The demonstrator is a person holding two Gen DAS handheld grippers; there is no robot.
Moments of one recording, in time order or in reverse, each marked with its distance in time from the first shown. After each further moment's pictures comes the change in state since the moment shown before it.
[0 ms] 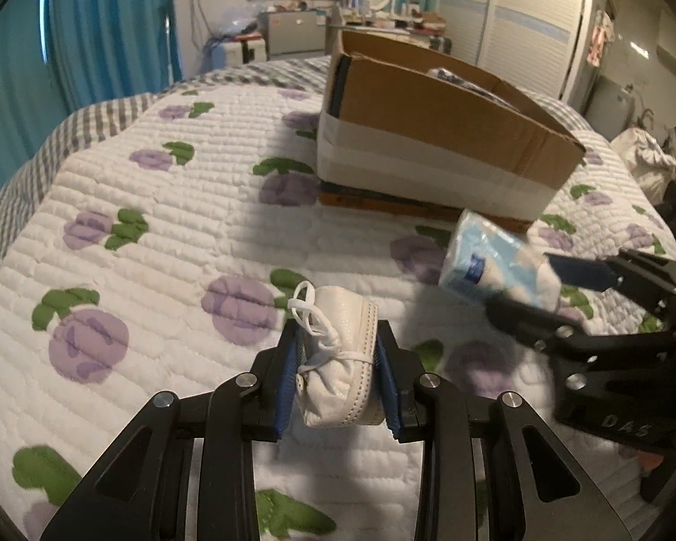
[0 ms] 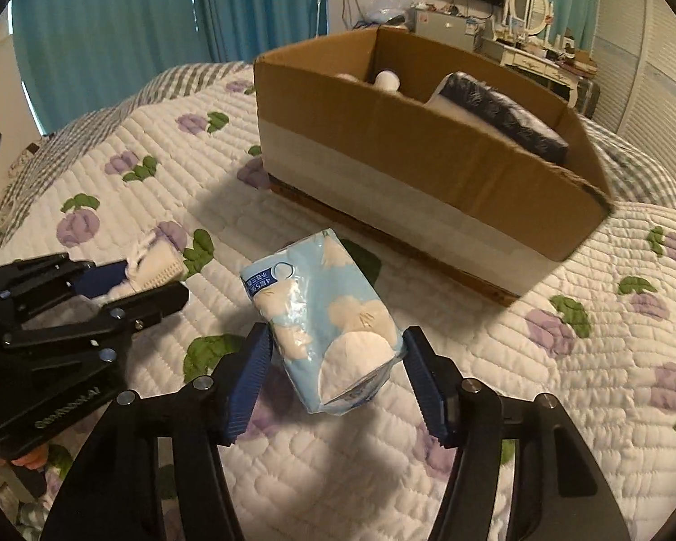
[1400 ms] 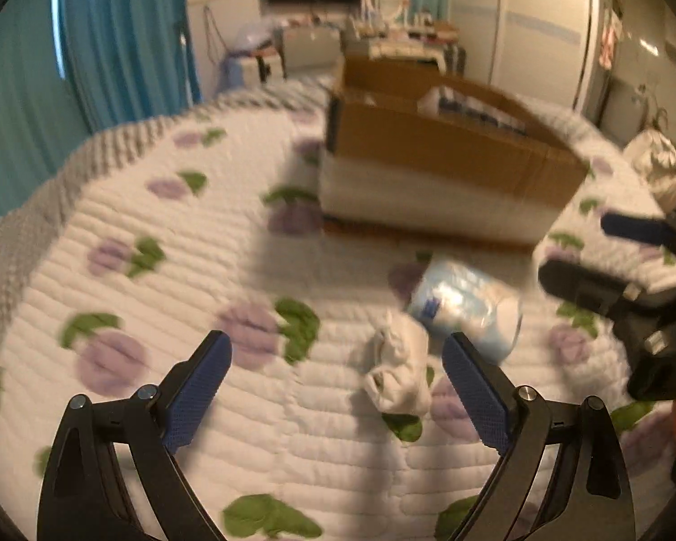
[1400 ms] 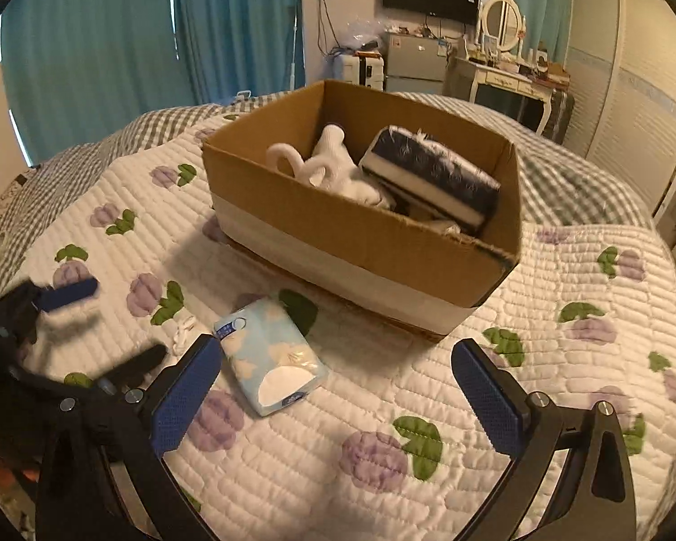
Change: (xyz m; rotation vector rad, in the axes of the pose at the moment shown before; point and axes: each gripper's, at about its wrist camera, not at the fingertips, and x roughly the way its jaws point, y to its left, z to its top) left arm 0.008 -0.016 0.011 -0.002 -0.022 0.068; right arm -0.021 -0.035 0.022 0.044 -0.070 -0.036
